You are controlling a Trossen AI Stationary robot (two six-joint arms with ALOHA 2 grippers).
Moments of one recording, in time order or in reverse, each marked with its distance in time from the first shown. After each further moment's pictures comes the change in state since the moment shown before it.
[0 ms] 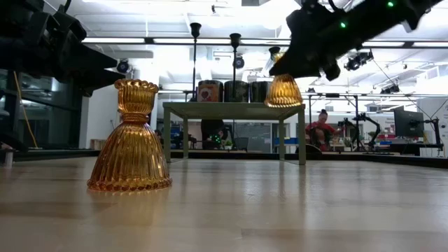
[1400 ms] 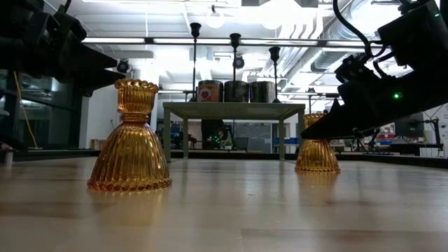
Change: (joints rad) left arm 0.000 0.000 0.000 0.000 0.000 0.000; right arm 0.150 0.321 -0.383 0.663 0.018 0.049
